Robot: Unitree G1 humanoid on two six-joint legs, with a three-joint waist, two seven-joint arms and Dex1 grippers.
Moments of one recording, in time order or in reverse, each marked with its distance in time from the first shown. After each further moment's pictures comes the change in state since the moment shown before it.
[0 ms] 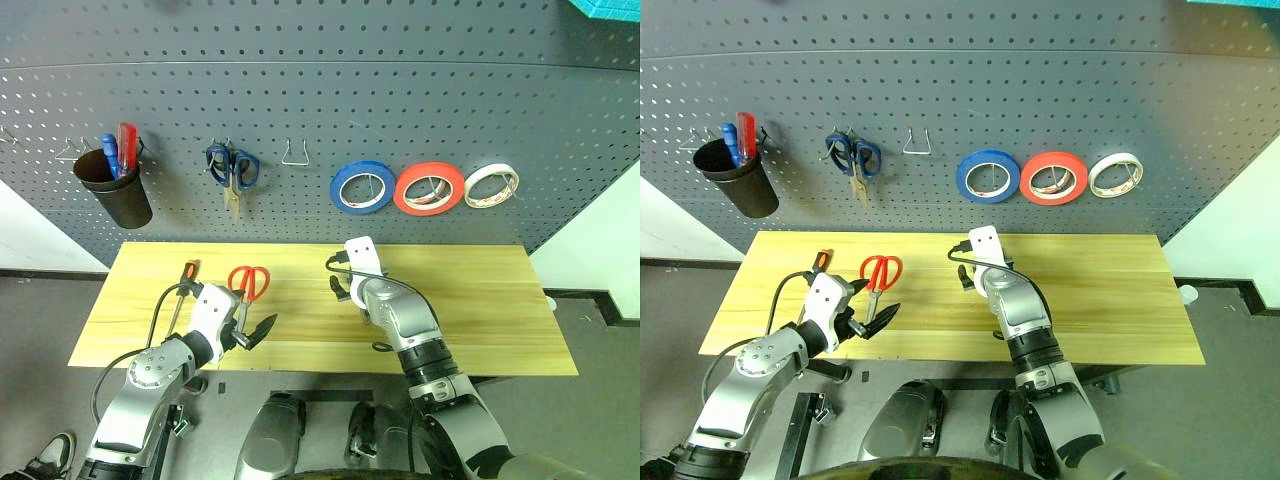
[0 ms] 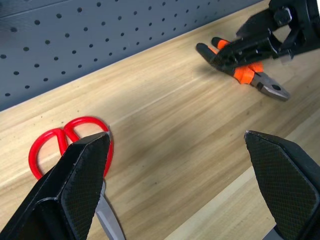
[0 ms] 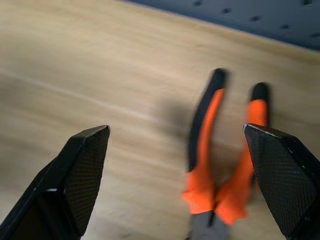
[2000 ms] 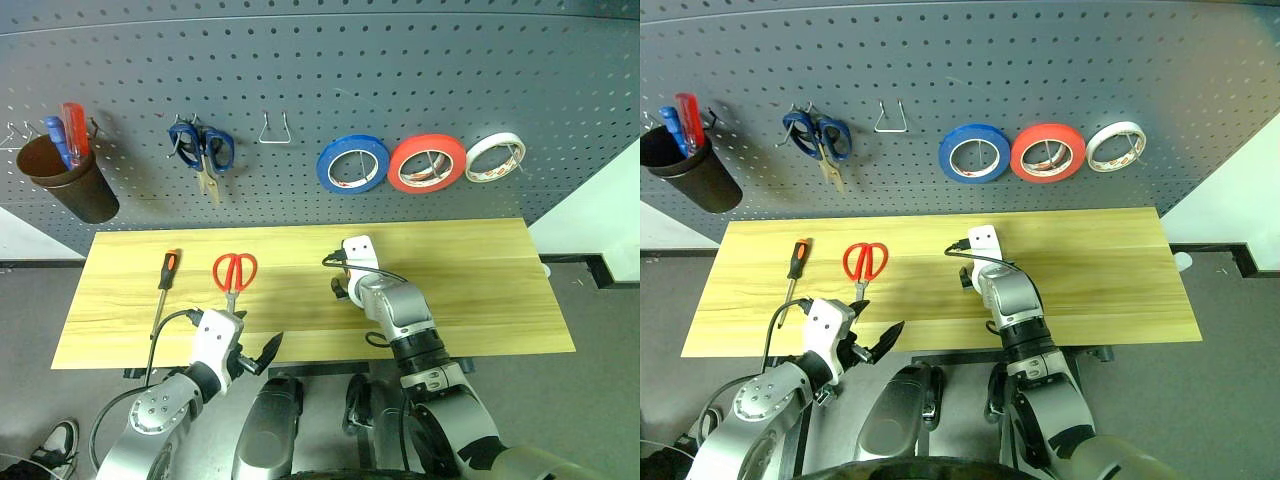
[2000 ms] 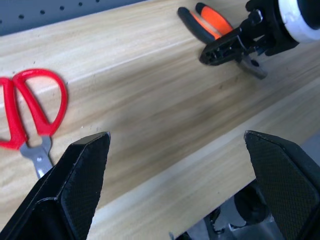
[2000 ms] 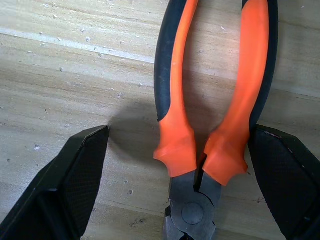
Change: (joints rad) left arm 0.236 -0.072 -0.033 -0.238 0.001 0.066 0.141; right arm -0.061 0.045 -0.020 0.025 -0.008 0.165 -0.057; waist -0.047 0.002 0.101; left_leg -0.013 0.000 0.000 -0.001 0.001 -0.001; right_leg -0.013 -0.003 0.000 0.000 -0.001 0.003
